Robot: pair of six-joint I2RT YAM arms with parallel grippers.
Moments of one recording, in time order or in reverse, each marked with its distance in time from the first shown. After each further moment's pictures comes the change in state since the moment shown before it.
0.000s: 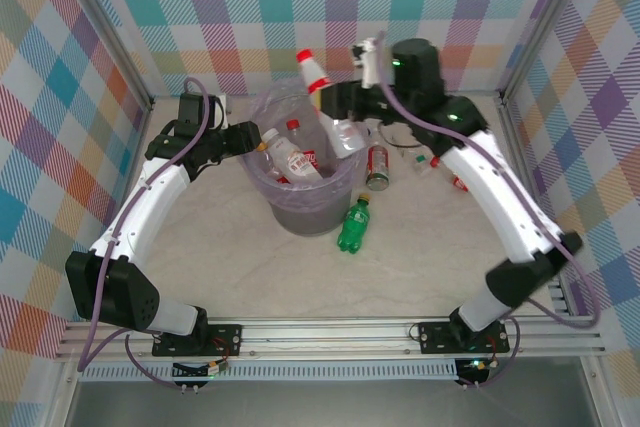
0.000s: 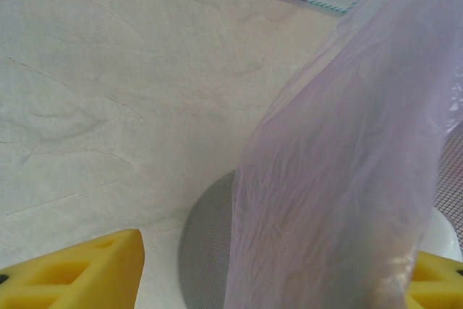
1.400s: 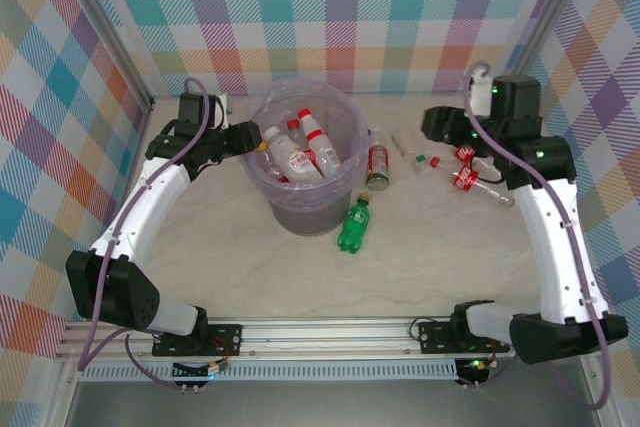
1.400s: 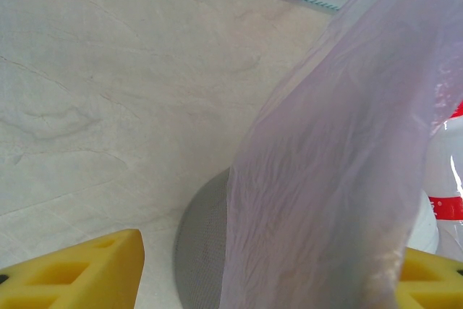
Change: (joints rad) left arm 0.000 0.003 0.000 0.001 0.013 0.000; right arm -0.500 -0.387 -0.362 -0.301 0.222 -0.102
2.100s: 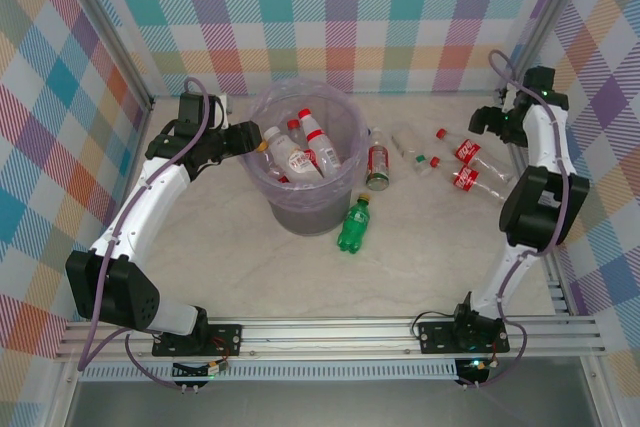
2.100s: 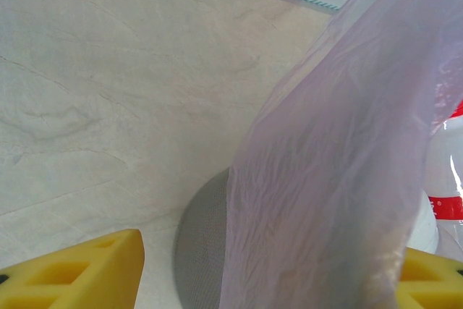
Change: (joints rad) left arm 0.000 0.000 0.000 0.000 0.002 0.000; right arm -0.393 0.752 0.268 0.030 -0.023 -0.270
